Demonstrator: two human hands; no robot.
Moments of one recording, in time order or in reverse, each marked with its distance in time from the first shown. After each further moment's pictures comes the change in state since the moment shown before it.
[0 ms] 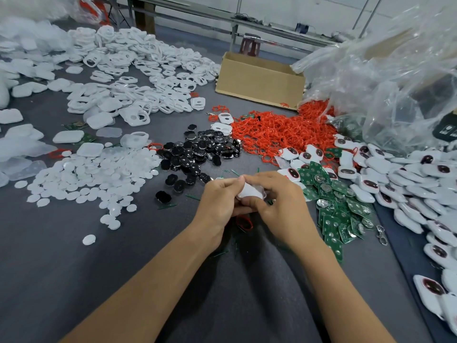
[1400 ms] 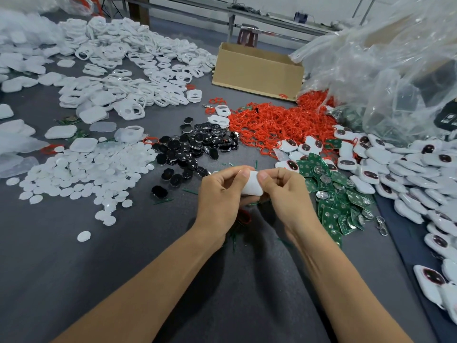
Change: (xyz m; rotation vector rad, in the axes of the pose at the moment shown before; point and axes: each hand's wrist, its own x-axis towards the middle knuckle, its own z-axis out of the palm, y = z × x) left_hand -0.003 -0.011 0.005 0.060 0.082 0.199; right_hand 0.005 0.005 0.006 0.523 0.127 0.479
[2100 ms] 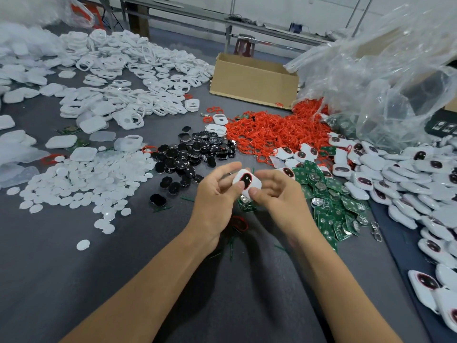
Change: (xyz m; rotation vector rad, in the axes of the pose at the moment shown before) left_hand 0.006 0.004 -0.005 -0.024 -0.091 0.032; right_hand -0.003 -0.003 -0.008 -0.027 -0.110 -0.091
